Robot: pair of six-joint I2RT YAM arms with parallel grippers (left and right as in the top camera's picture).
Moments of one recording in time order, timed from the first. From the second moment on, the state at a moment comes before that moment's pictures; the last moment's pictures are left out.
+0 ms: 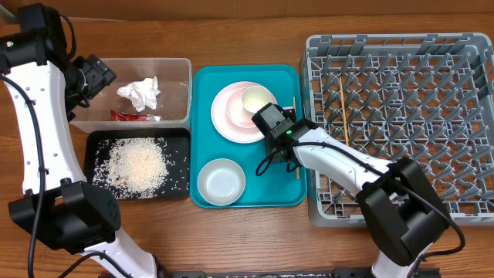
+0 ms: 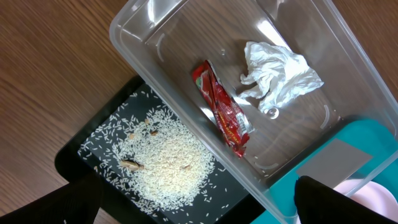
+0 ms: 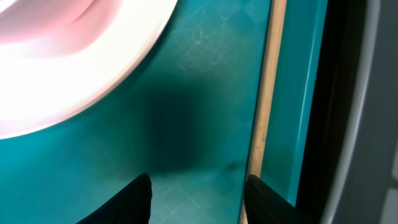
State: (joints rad) left arm 0.29 1.91 2.03 -1.43 -0.07 -0.57; right arm 0.66 1.89 1.20 -0.66 0.24 0.52
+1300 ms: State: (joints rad) left arm 0.29 1.91 2.03 -1.43 -0.07 -0.57; right arm 0.66 1.92 1.20 -0.65 0.19 0.51
